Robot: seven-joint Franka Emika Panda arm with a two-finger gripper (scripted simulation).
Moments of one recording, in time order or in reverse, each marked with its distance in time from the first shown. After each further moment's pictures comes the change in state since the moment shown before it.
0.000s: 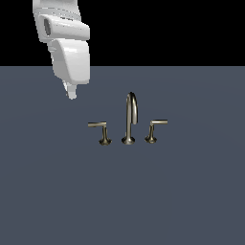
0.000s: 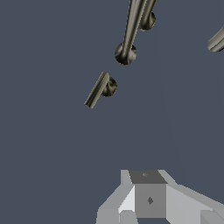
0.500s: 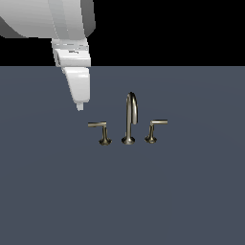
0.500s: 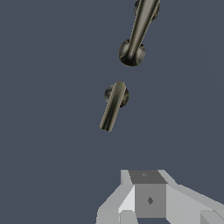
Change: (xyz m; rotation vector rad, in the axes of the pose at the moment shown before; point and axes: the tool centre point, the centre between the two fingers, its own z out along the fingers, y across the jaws) arm 0.028 -0.037 0.047 0.002 0.009 0.189
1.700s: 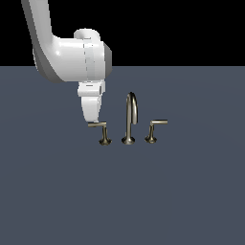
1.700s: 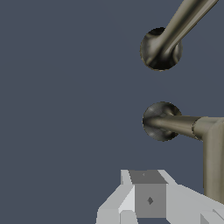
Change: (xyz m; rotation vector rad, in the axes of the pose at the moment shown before) arm 0.060 -0.064 0.084 0.002 0.019 0.348
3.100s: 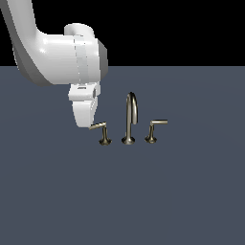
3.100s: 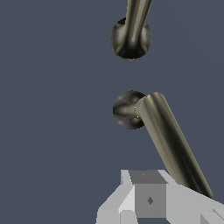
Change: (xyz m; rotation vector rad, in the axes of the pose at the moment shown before) arm -0.014 0.040 -0.002 0.019 -0.006 -0.001
